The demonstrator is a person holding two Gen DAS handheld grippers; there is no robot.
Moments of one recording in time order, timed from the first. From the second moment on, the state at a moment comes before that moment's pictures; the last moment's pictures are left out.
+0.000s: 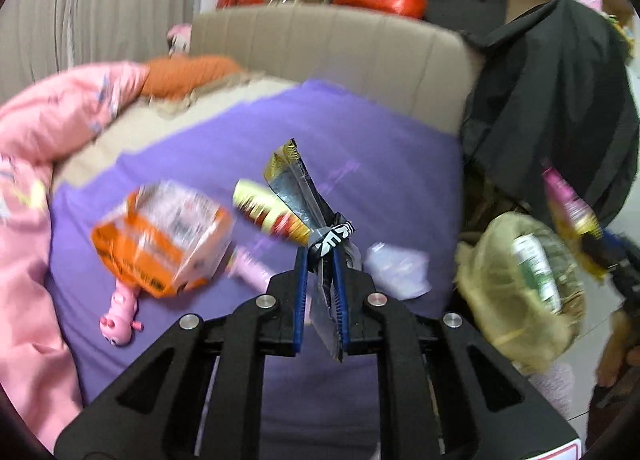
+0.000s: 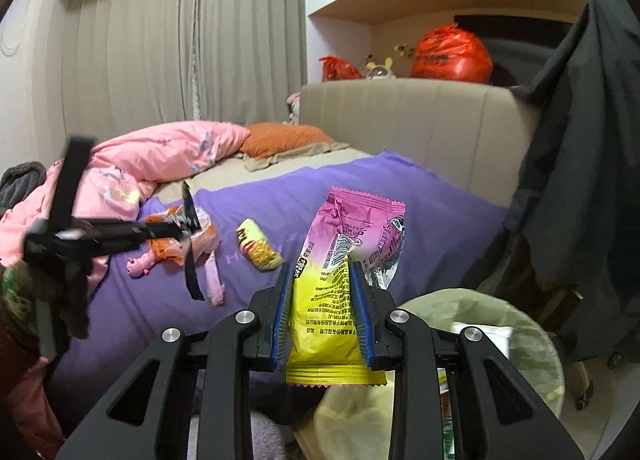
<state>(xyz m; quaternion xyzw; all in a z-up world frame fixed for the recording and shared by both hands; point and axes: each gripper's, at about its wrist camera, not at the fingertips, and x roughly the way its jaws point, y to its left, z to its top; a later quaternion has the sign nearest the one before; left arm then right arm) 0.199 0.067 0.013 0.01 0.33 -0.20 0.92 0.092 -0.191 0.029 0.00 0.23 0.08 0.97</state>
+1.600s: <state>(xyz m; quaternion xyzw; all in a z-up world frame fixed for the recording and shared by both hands) 0.099 -0.170 0.032 0.10 0.29 -0.35 0.88 -0.003 -0.340 0.000 0.06 0.24 0.01 0.97</state>
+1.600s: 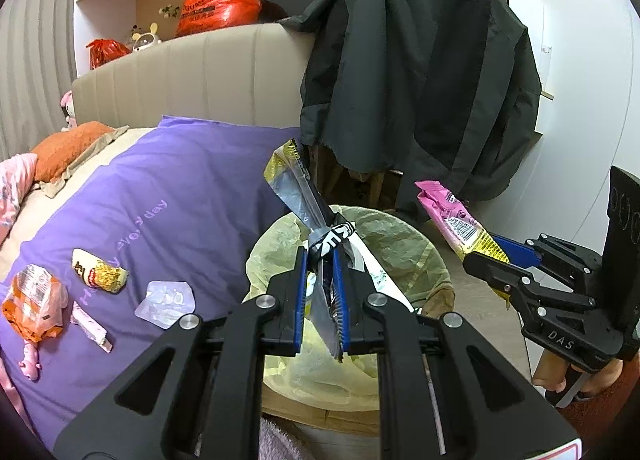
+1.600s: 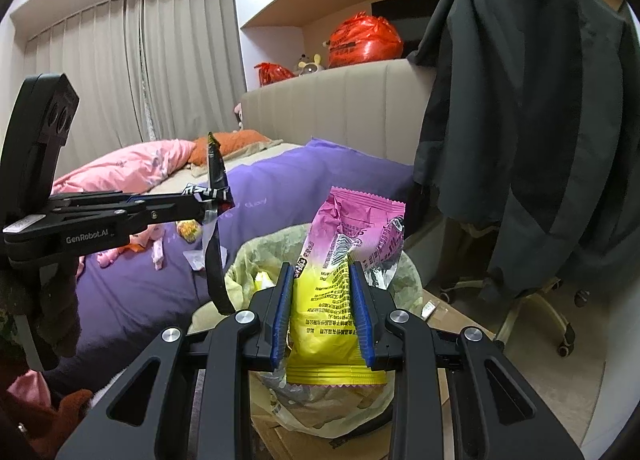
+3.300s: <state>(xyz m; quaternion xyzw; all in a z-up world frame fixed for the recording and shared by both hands) 0.163 -0.180 -0.053 0.08 0.39 -0.45 0.80 0.087 -0.352 -0.065 0.06 0.37 0.01 0.93</state>
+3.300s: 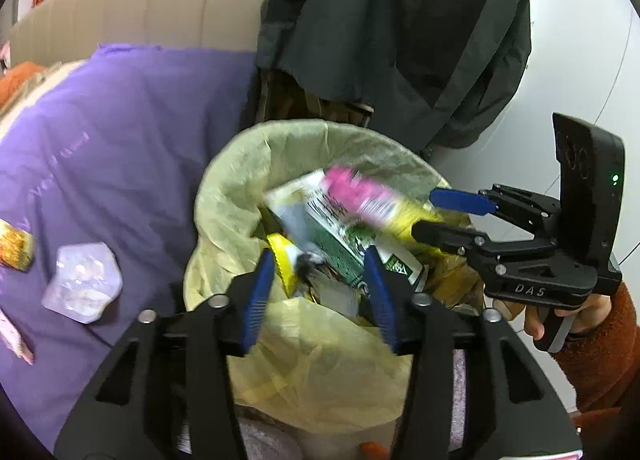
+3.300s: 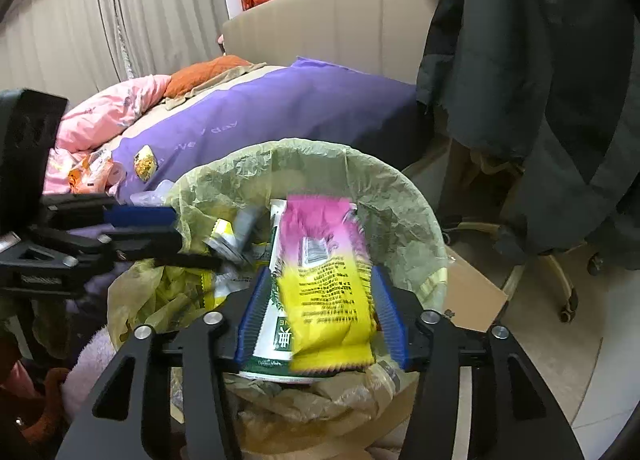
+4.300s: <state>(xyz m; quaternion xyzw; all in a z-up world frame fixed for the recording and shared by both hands) 0.212 0.129 0.004 -0.03 0.29 -0.24 0.93 0.145 -0.166 0.007 -0.02 0.34 0.10 0.94</state>
